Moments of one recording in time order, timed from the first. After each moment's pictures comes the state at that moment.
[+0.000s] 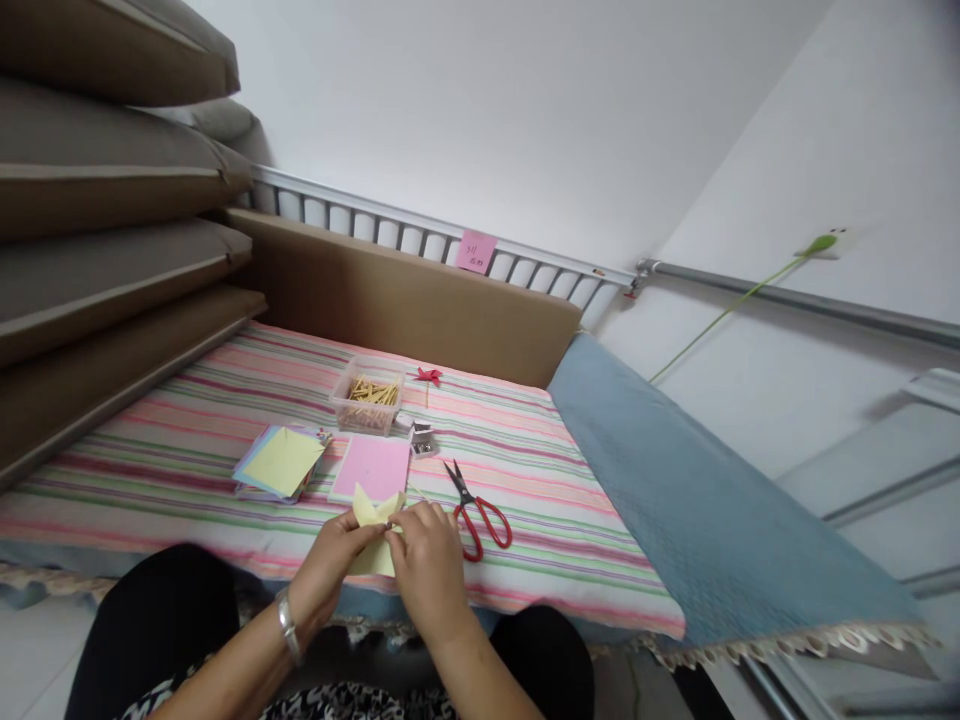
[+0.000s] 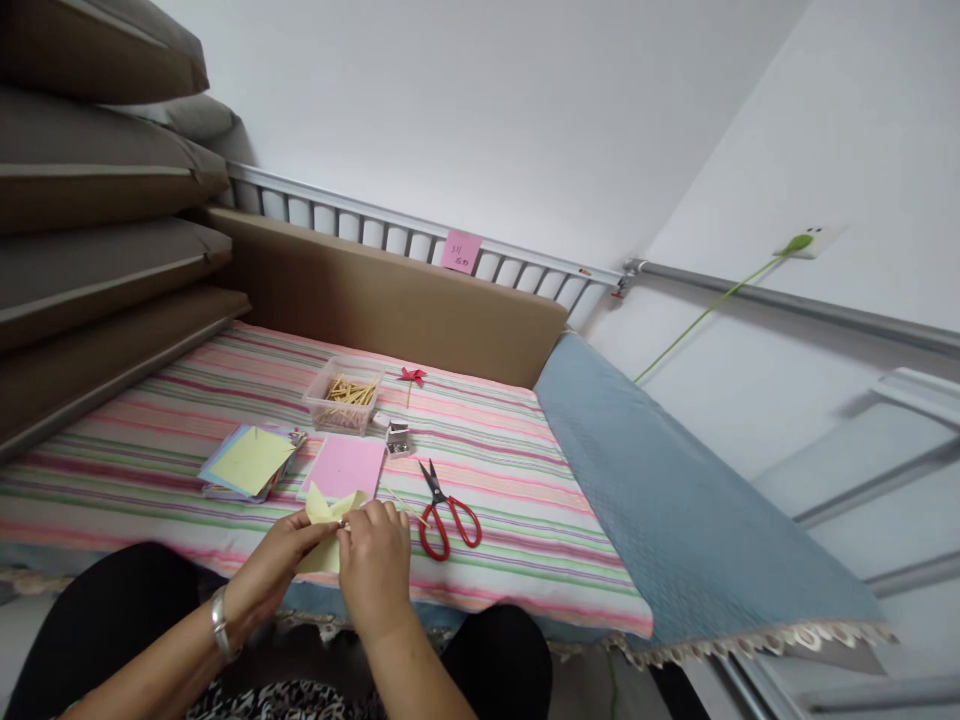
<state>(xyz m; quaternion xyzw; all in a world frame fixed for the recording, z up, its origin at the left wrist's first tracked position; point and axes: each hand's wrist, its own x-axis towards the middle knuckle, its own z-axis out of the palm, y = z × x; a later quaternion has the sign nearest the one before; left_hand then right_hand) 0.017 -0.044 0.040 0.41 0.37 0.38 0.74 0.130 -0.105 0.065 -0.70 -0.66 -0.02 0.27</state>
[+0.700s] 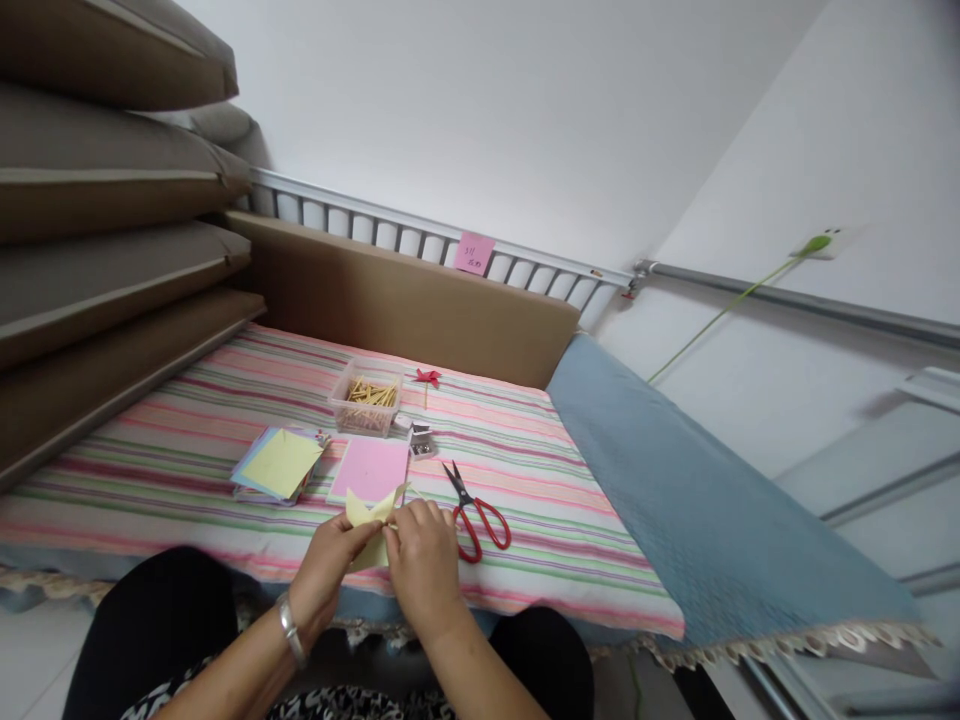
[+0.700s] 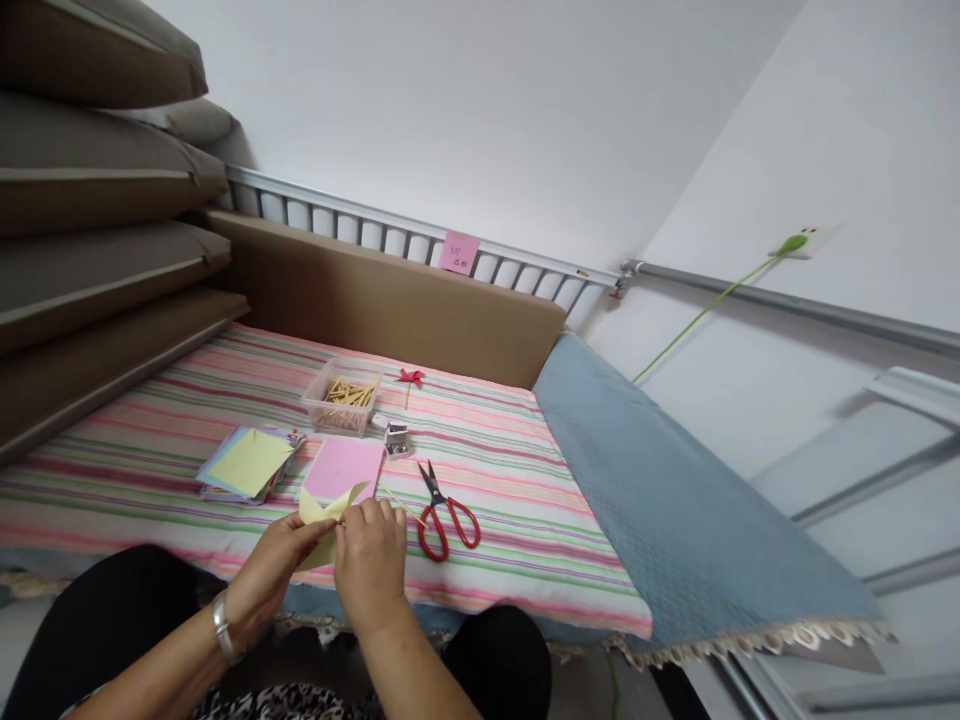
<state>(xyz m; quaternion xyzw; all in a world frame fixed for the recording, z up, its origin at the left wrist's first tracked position) 0.020 -0.043 0.034 0.41 0.43 0.41 0.70 0.131 -0.099 0.064 -0.69 -0.67 -0.08 0.24</state>
